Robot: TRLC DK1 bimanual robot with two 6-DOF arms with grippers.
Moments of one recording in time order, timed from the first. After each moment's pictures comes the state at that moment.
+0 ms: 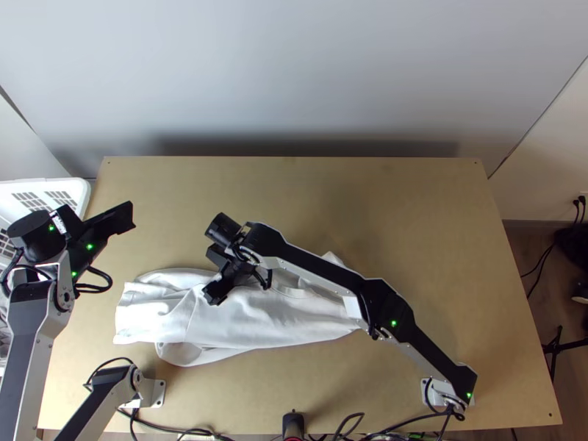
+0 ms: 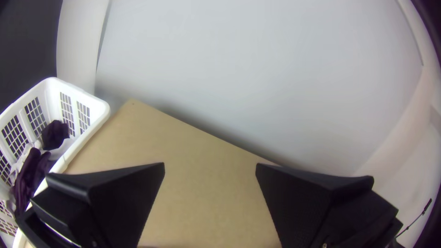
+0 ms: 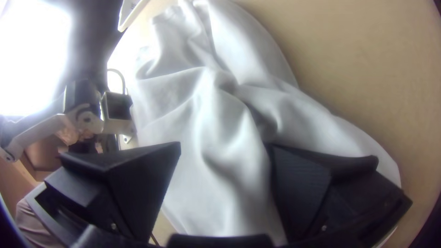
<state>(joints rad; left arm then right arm) 0.20 0.90 0.88 -0.35 0.19 -0.37 1.07 2.42 2.29 -0.98 -0.48 0.21</state>
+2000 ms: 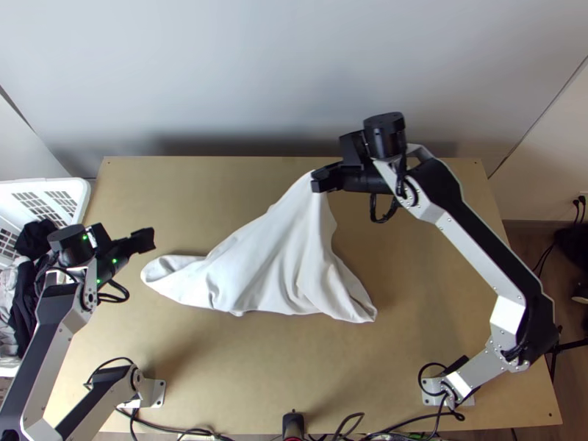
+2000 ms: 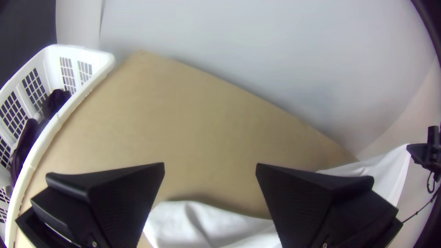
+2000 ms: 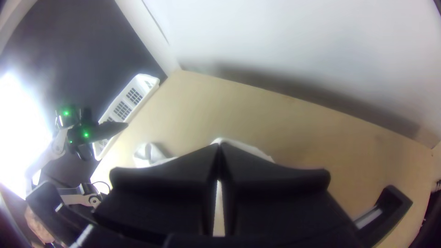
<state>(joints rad) 0.19 0.97 0.67 -0.27 0.19 -0.30 0.57 1.70 1.79 -0.67 -0.29 0.23</state>
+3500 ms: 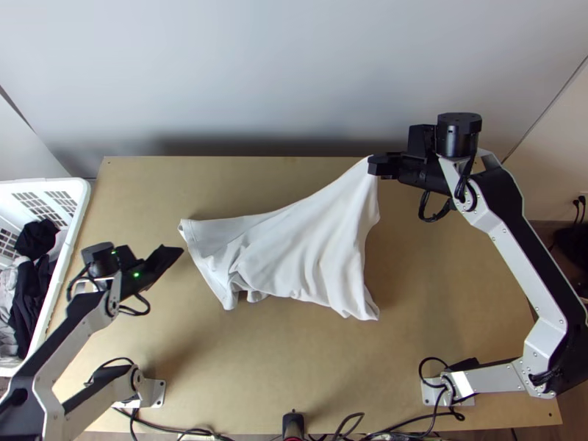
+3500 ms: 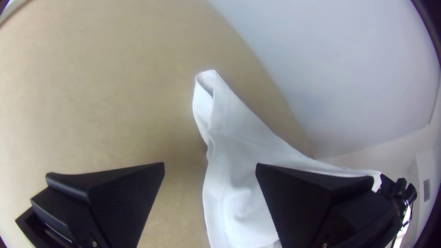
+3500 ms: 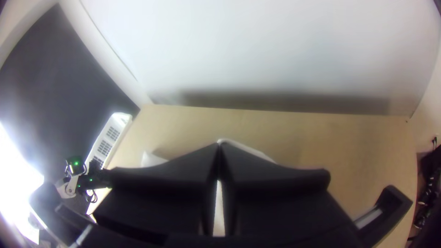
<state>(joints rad) 0.15 1.12 0.46 -0.04 0.46 -0.66 0.34 1.52 1.61 -0.60 -0.29 0.30</state>
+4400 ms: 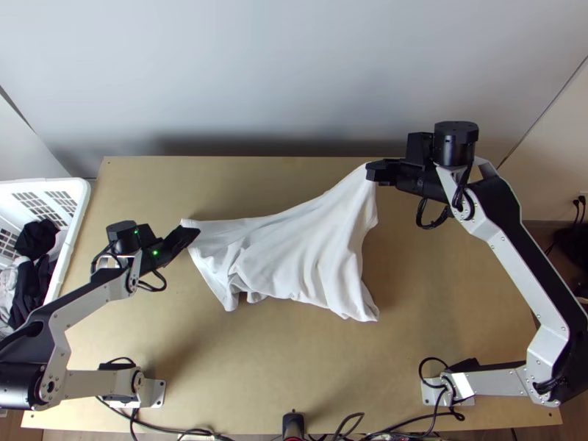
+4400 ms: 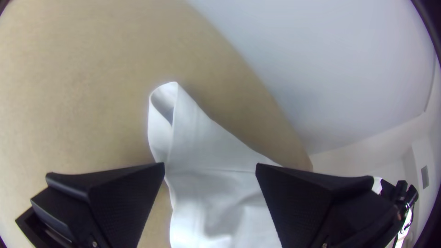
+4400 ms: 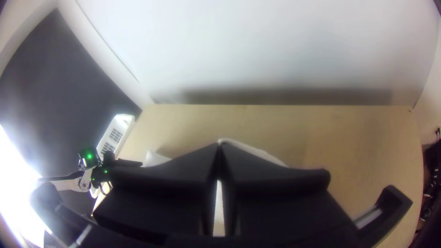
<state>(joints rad) 0.04 1.44 0.59 0.23 0.45 -0.71 0.36 1.48 1.54 -0.56 -0.29 0.34</state>
